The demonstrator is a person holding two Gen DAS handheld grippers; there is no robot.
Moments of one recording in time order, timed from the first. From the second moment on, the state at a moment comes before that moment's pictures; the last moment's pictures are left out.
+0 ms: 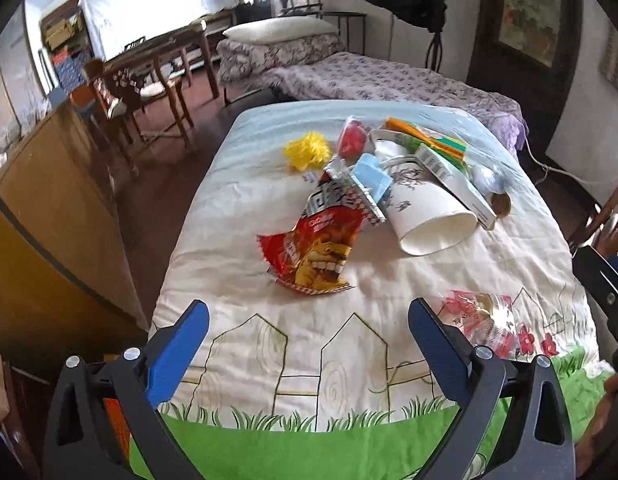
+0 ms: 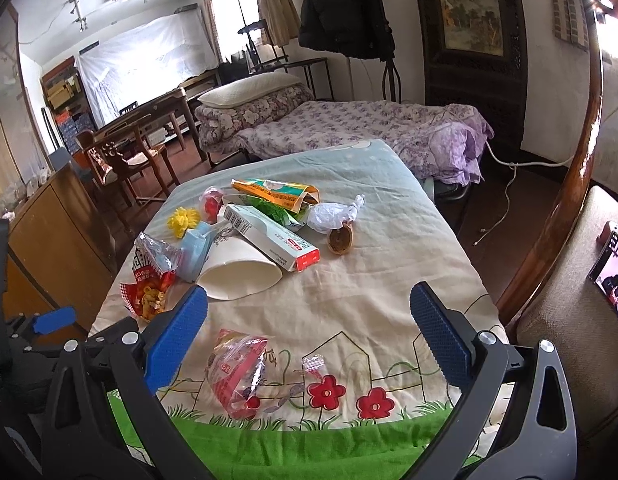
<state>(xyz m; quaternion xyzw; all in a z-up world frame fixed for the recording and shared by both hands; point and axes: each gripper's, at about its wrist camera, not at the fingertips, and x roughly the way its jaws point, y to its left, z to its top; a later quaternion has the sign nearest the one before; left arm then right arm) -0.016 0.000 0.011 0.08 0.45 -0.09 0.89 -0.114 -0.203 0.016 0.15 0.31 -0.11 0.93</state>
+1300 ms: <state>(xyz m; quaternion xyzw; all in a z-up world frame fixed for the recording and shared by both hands) -0.001 0.003 -0.005 0.05 0.45 -0.09 0.89 -0.095 -0.210 -0.007 0.17 0.34 -0.10 0.92</state>
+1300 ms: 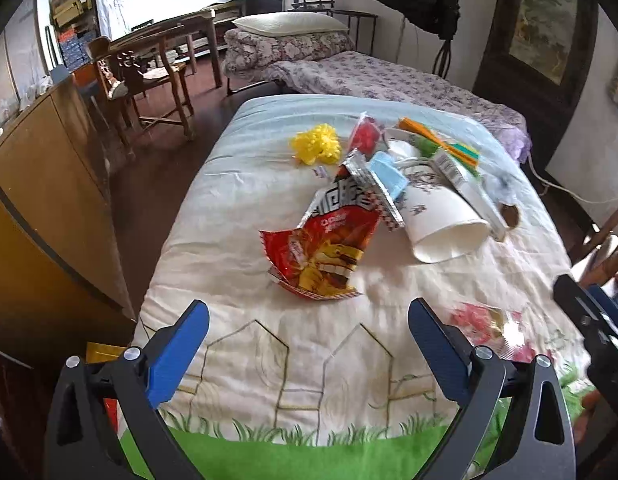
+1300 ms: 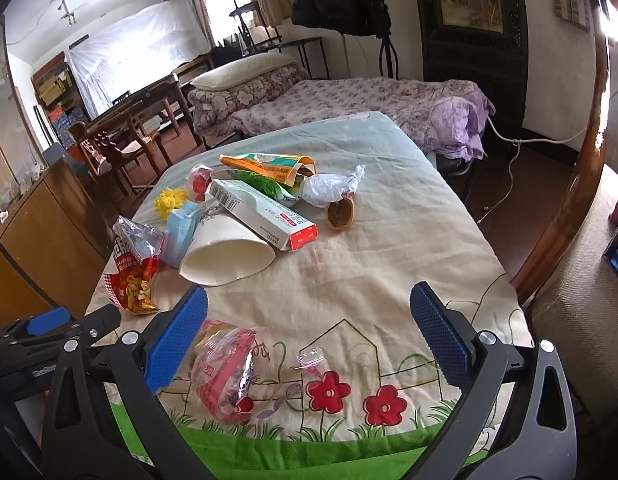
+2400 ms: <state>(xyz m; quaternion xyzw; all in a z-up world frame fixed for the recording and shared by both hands) 0.005 0.015 0.001 0.03 0.46 -0.16 0.87 -0.073 -0.187 -0.033 0.15 0.42 -0.03 0.90</state>
